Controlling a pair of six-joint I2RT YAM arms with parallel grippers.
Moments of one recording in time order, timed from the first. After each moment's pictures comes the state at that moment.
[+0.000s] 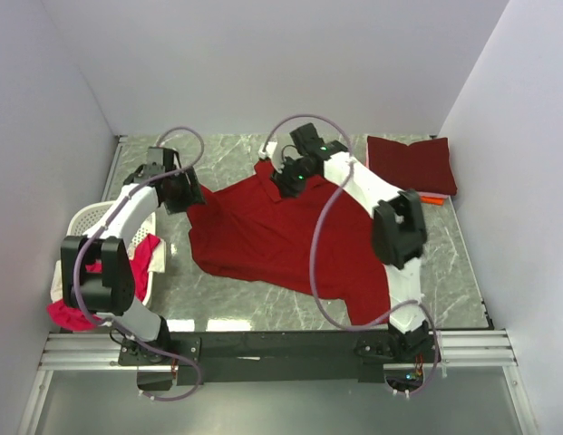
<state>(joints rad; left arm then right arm) -0.08 1.56 1.16 -0.56 0.15 -0.43 0.50 2.03 1.77 -0.74 -0.46 -0.68</state>
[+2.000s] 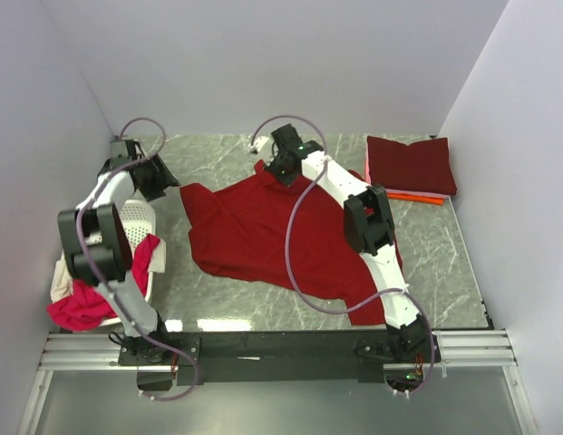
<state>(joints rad) 0.19 1.78 1.28 -0.36 0.29 -0.44 0.54 2.44 2.21 -0.73 -0.09 -0.49</state>
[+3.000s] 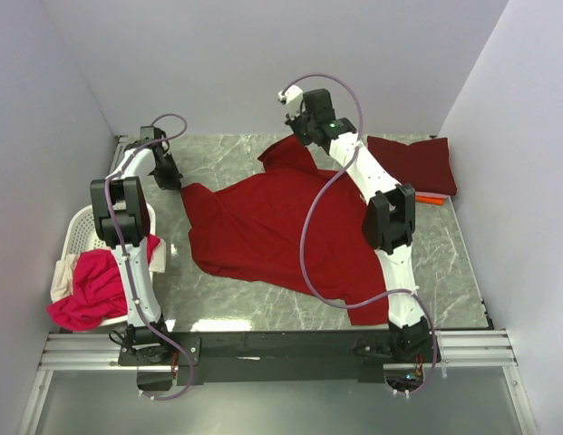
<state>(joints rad) 0.10 2.27 1.82 -0.67 0.11 -0.35 0.41 2.31 2.27 -0.55 -0.05 -0.36</state>
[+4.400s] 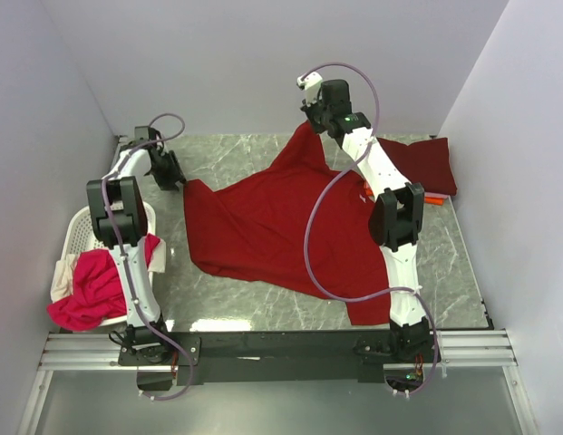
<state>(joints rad) 0.13 2.26 1.81 -0.62 0.22 -0.33 0.33 2.31 2.31 -0.48 -0.05 -0.32</state>
